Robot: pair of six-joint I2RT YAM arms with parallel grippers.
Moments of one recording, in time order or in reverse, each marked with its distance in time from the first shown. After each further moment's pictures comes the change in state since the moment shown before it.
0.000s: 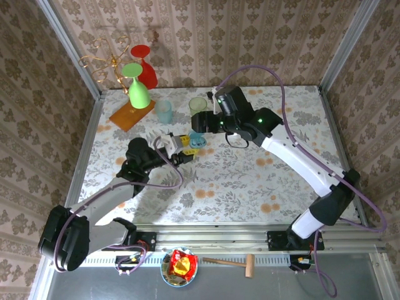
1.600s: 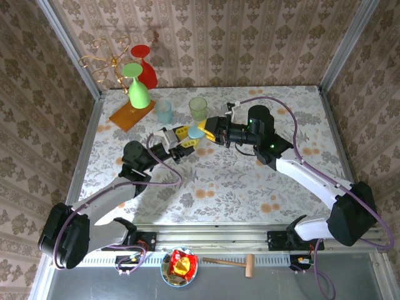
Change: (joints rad) left arm -0.033 0.026 0.005 0.302 -0.078 -0.164; right arm -0.151 -0.248 -0.672 0.978 -0.603 0.819
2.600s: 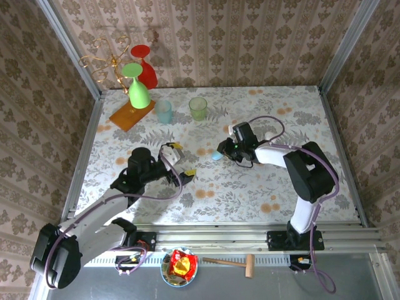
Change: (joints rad) left arm -0.001 -0.185 -0.087 -0.713 -0.147 0.269; right arm -0.122 0.472 -0.084 -0.193 0.388 -0.411
